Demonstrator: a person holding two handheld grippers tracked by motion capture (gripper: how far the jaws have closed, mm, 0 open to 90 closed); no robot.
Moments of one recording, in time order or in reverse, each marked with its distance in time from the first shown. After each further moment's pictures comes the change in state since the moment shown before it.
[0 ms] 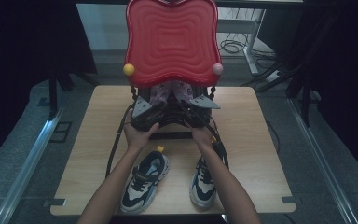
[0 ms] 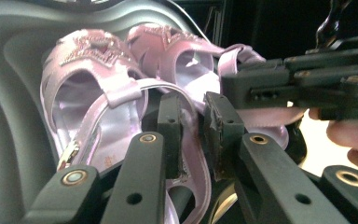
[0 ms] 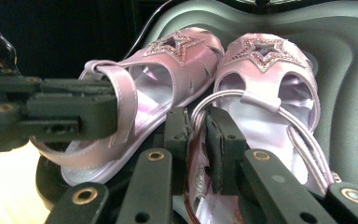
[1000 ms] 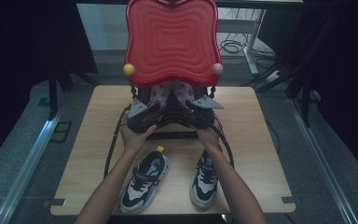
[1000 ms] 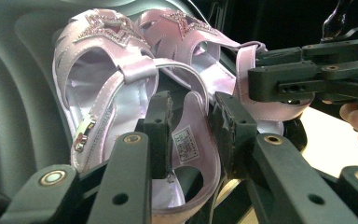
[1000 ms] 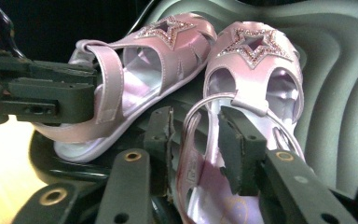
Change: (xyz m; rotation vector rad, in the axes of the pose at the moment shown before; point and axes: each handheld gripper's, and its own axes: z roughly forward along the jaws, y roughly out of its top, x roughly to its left) left arm 0.004 -0.005 -0.008 0.016 0.002 -0.045; right arm -0.010 0.000 -0.011 0.045 0.013 -0.053
